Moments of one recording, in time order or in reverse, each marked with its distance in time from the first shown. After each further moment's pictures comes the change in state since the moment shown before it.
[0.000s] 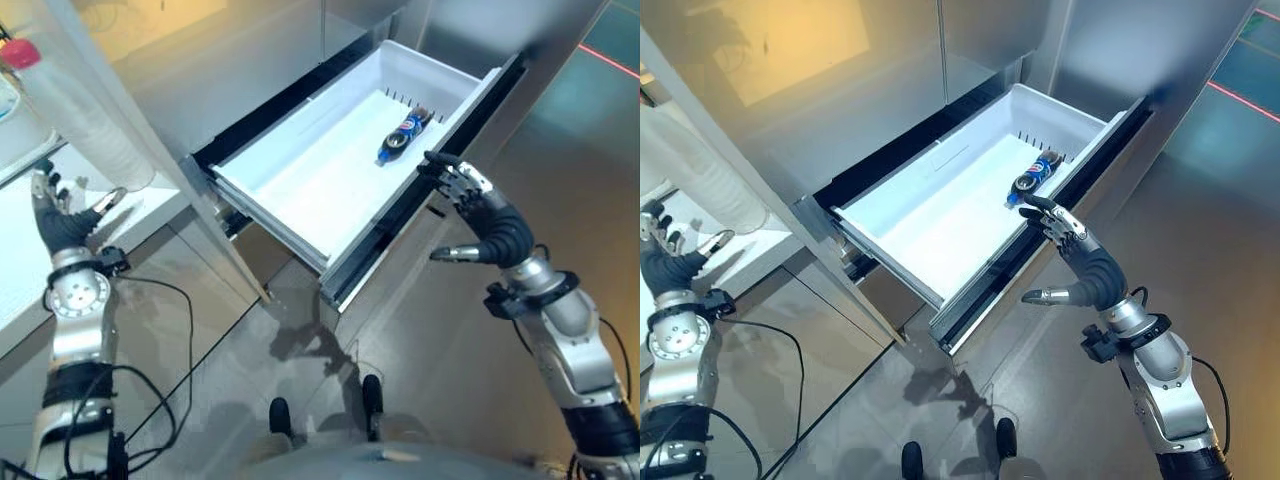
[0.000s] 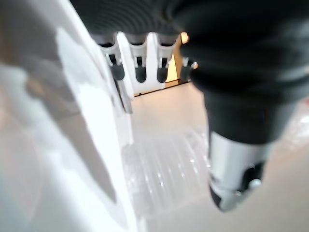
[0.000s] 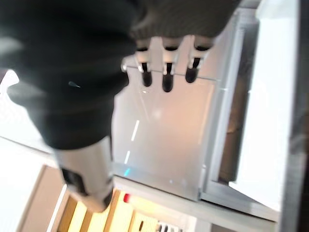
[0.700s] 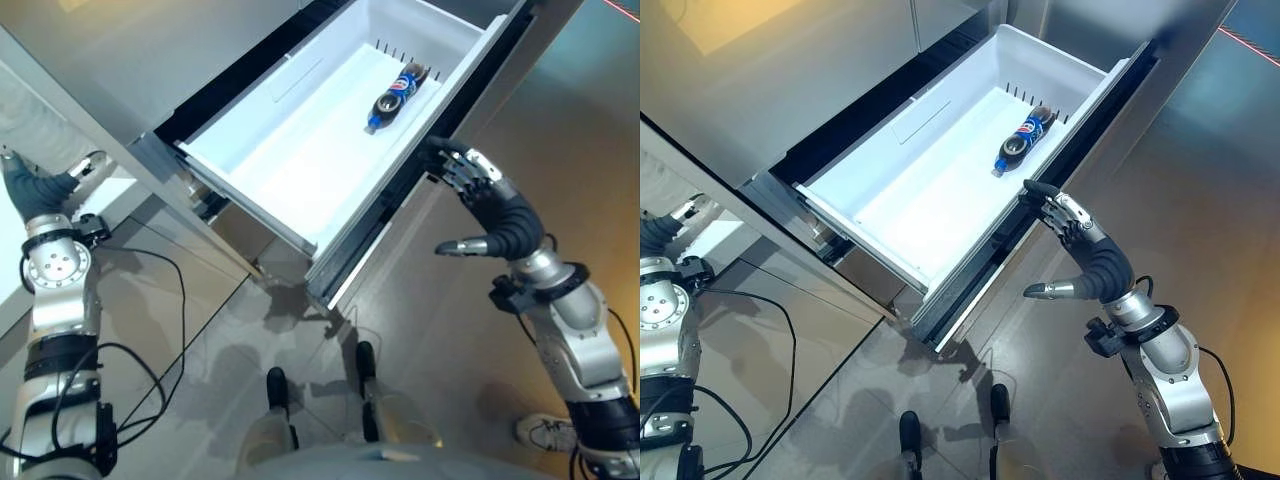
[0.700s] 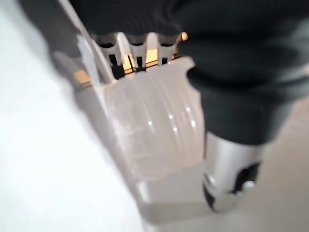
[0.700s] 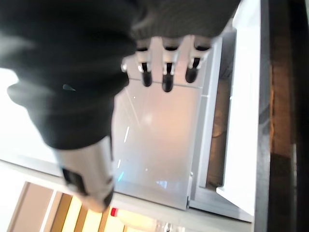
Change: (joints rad) left arm -0.082 0.037 0.000 -0.038 -0.017 -0.006 0.006; right arm -0.021 0.010 -0.034 -0.037 0.012 0.000 0.002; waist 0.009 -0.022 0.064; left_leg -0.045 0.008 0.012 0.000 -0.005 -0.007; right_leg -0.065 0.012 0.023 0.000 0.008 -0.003
